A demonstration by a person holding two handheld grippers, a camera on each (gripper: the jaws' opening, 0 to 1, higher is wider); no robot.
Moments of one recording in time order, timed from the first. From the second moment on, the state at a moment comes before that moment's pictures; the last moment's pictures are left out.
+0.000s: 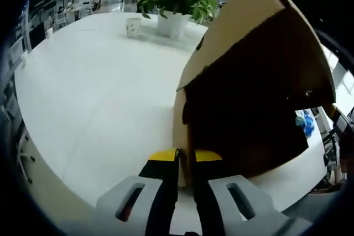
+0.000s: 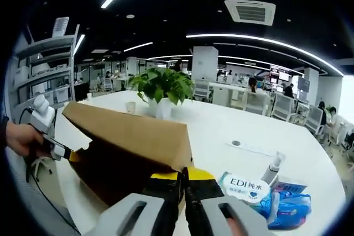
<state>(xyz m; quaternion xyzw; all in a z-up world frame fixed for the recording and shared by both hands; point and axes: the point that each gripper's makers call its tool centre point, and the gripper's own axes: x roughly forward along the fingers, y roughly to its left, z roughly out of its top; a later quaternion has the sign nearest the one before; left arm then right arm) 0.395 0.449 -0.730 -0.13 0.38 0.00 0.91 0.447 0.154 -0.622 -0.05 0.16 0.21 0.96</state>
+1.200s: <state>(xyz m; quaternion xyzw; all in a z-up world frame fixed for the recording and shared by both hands) 0.376 0.445 -0.689 -0.07 0.34 -0.07 0.94 0.410 0.142 -0.673 -0.04 0.24 0.22 0.94</state>
